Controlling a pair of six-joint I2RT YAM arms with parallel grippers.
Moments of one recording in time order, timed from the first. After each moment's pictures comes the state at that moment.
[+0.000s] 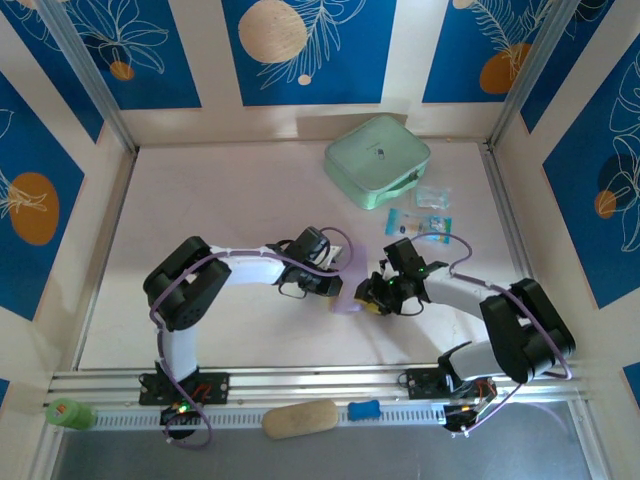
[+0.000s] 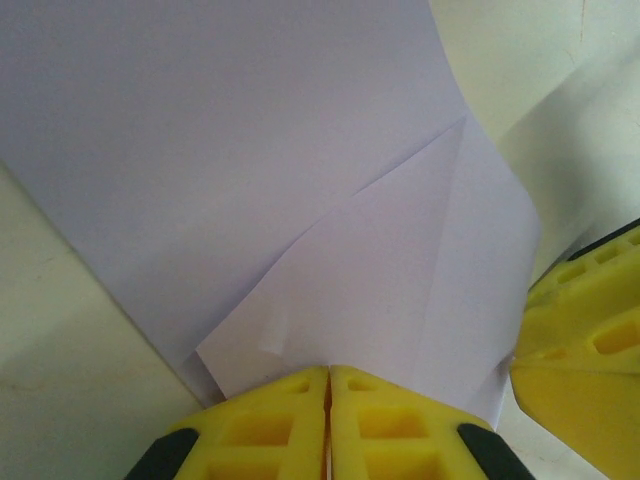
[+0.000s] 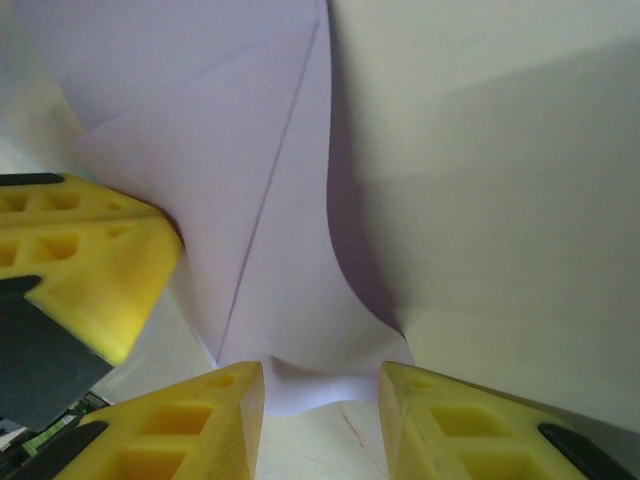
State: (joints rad) left arm -0.82 1.90 1.03 -0.15 0.43 -0.49; right arm 0.46 1.38 0.53 -0.31 -0.51 0.92
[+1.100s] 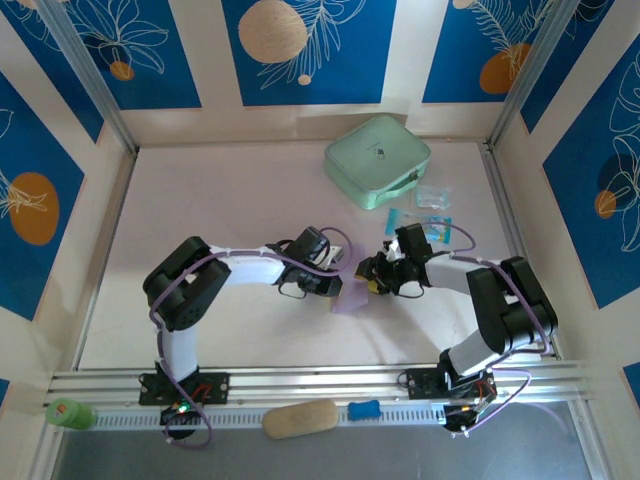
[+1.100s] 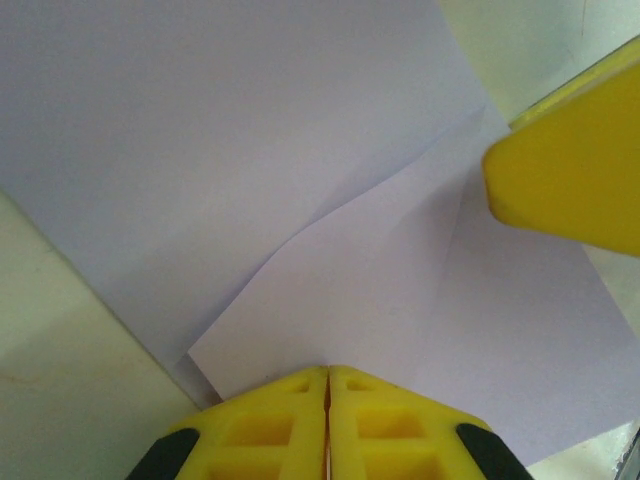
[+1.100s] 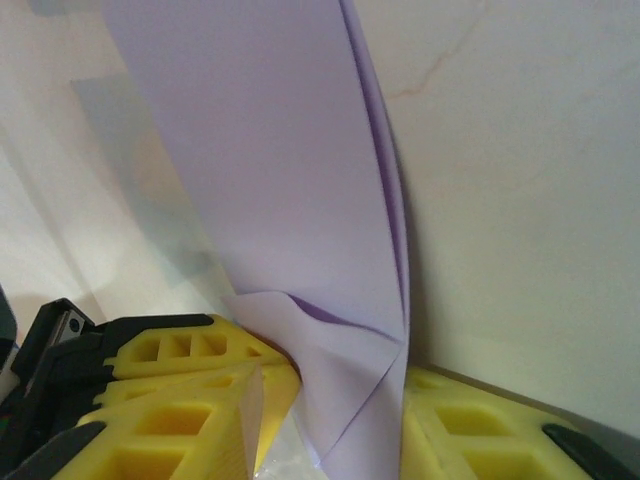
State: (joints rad) left arm -0.82 1.89 1.03 -0.16 0.43 -0.50; right arm 0.30 1.54 0.59 -0.10 -0.66 0.89
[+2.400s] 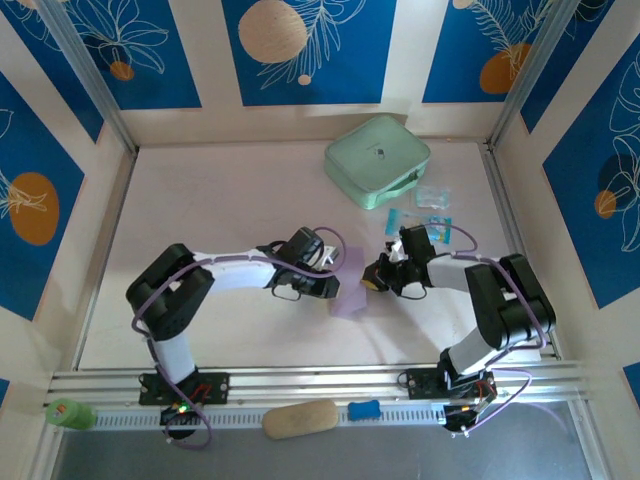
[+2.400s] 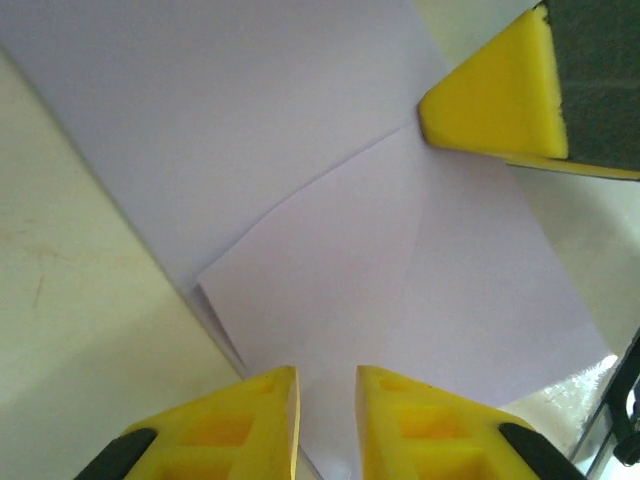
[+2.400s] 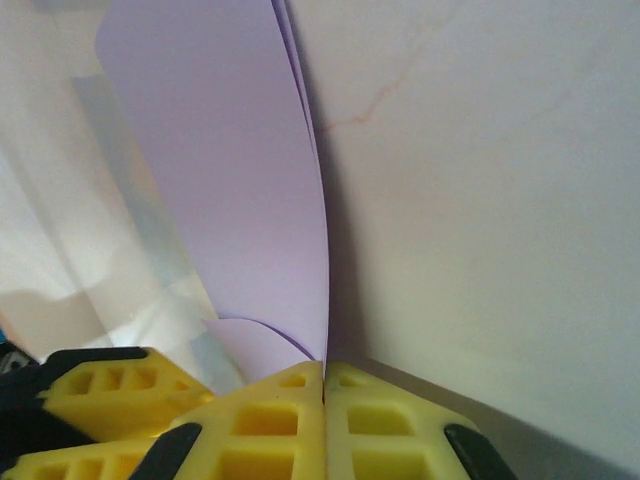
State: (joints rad) left arm -0.82 1.77 0.97 -0.18 0.42 -0.53; right arm 0.28 1.53 0.57 -0.10 -0.66 0.85
